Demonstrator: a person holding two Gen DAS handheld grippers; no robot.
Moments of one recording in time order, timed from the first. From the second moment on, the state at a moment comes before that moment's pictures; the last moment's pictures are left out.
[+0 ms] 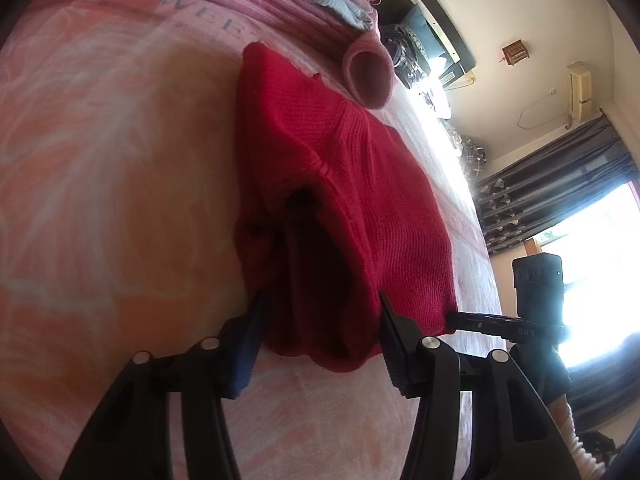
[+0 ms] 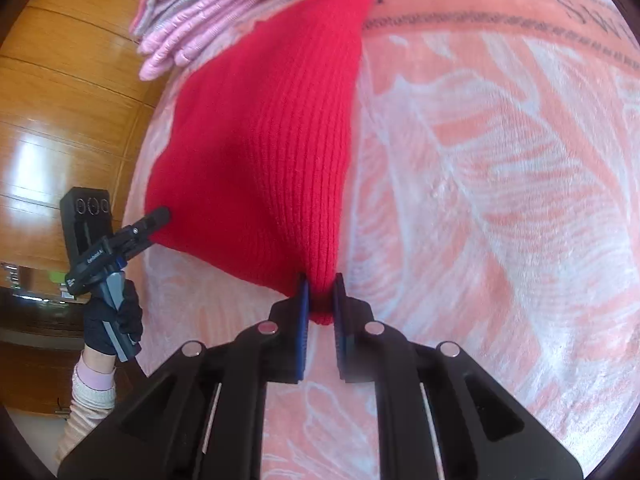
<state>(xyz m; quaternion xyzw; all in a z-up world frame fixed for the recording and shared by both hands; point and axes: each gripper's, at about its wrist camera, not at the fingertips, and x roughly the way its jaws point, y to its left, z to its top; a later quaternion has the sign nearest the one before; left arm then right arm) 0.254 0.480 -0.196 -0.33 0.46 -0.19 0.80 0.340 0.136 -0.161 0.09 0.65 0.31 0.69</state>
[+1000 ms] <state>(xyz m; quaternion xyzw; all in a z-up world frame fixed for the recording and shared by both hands) 0.341 0.529 -0.150 -0.38 0.35 -0.11 0.85 0.357 0.151 -0.156 0.08 0.63 0.32 0.70</state>
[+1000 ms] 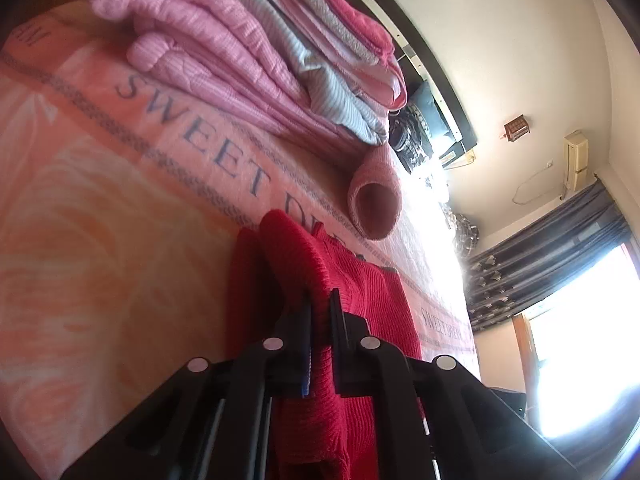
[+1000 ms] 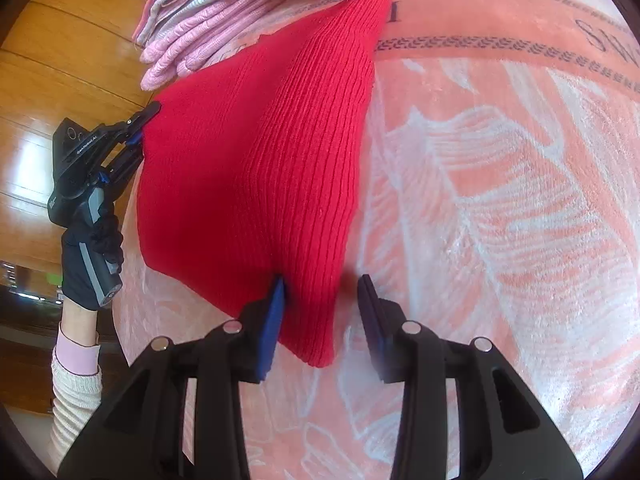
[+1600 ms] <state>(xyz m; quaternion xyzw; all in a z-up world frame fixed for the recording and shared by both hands) 0.255 0.478 -0.121 -0.30 0.35 -0.20 0.86 0.345 0.155 -0.155 0.08 0.63 0.32 0.70</state>
